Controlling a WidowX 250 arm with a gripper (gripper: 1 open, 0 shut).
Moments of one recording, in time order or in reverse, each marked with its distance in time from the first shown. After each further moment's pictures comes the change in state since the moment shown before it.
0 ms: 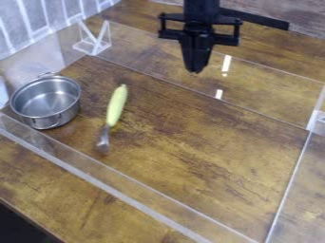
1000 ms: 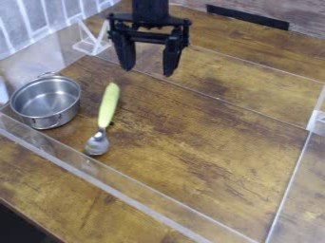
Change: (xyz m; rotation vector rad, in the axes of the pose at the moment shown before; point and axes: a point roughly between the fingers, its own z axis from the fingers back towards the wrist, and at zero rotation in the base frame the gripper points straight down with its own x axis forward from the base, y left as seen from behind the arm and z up) arm -0.025 0.043 -0.010 0.052 0.006 0.095
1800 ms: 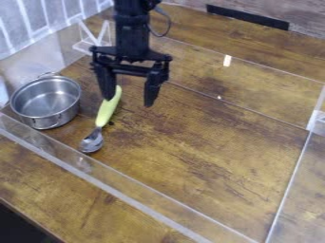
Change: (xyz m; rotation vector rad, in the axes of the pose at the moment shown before) arm -0.017 0.030 -0.039 0.047 0.057 0.101
